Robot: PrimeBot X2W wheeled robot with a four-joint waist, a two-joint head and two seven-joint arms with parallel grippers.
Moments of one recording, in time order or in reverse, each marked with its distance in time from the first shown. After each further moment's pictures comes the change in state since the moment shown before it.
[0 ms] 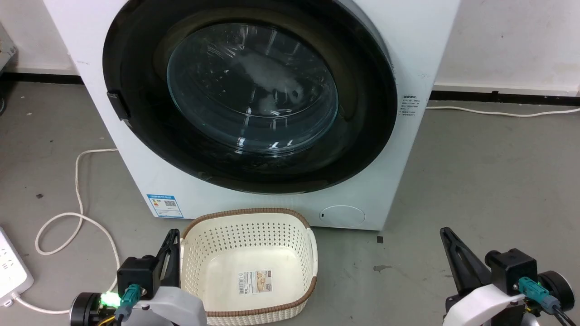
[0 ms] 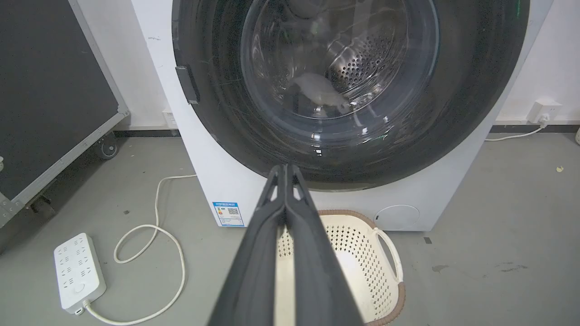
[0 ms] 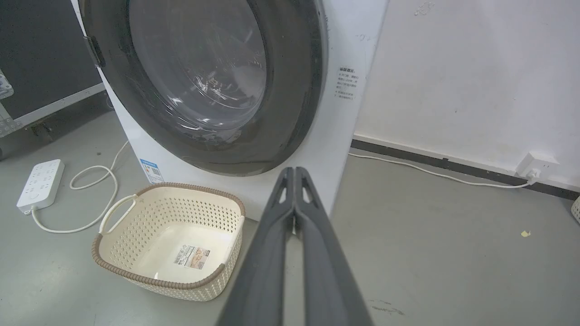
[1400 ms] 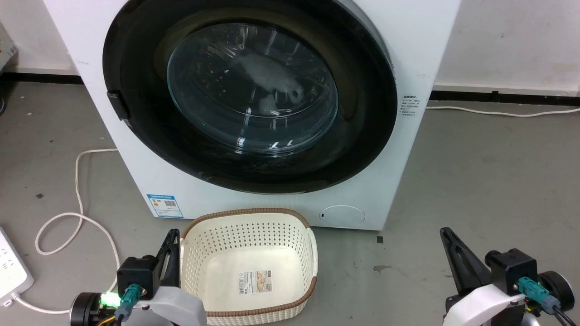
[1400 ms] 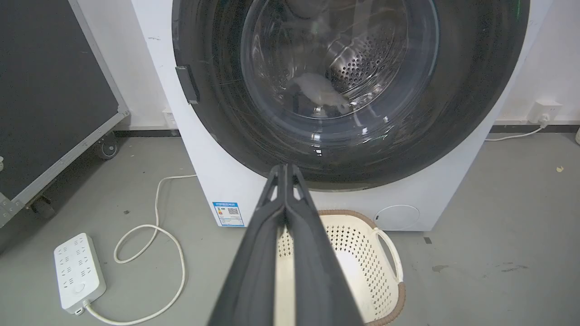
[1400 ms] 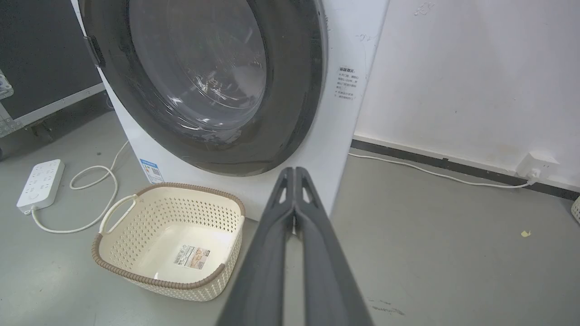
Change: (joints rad) left arm 0.000 0.000 0.000 0.000 0.000 0.000 0.000; right arm 0.000 0.000 0.000 0.000 0.000 0.000 0.000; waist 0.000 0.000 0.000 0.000
